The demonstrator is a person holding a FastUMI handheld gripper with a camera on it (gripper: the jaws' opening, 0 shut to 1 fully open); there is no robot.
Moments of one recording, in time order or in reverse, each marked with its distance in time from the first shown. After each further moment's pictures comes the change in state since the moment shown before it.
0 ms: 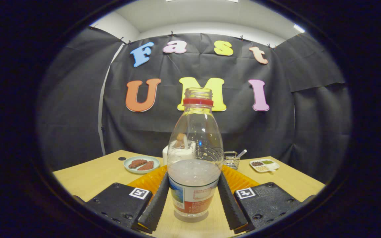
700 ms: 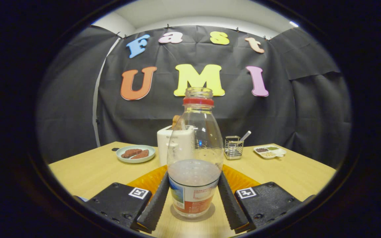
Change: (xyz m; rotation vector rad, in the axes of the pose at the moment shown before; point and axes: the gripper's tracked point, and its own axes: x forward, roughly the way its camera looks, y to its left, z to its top) arm 0.032 -0.001 -0.076 0.015 0.059 -0.026
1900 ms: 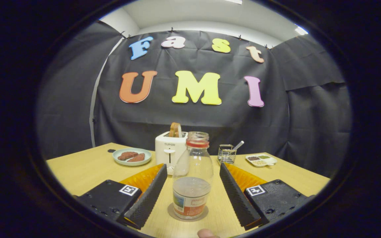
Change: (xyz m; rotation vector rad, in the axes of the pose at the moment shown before) arm -0.029 -0.004 0.046 -0.045 -0.078 -0.060
